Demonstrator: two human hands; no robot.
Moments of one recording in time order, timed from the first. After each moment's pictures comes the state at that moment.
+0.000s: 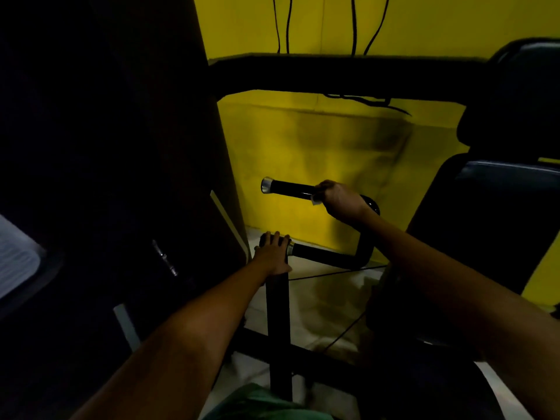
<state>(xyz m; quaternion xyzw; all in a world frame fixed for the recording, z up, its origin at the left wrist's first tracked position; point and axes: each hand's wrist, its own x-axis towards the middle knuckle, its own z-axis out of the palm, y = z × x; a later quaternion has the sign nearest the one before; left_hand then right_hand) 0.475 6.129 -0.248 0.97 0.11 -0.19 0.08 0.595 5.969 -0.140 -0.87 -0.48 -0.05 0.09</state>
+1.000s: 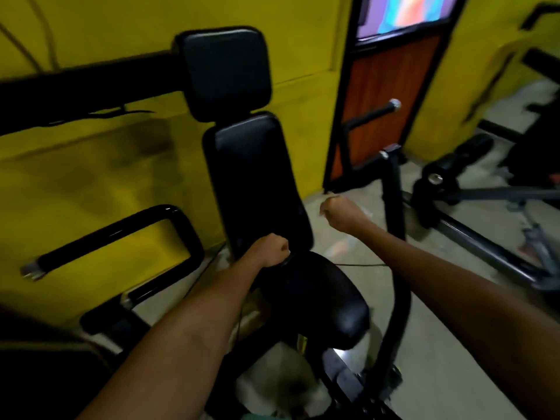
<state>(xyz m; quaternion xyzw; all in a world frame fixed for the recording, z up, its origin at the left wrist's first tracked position) 0.484 5.838 -0.217 0.89 -0.38 -0.21 0.10 0.419 5.635 -0.163 -0.99 0.06 0.00 0.12</state>
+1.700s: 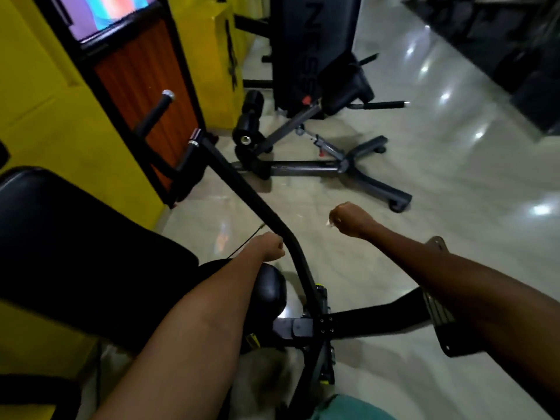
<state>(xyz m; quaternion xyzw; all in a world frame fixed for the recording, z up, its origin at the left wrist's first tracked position) 0.344 5.666 -0.236 0.65 -0.72 -0.25 -0.10 0.121 5.602 -0.198 -0.85 0.51 0.01 0.11</state>
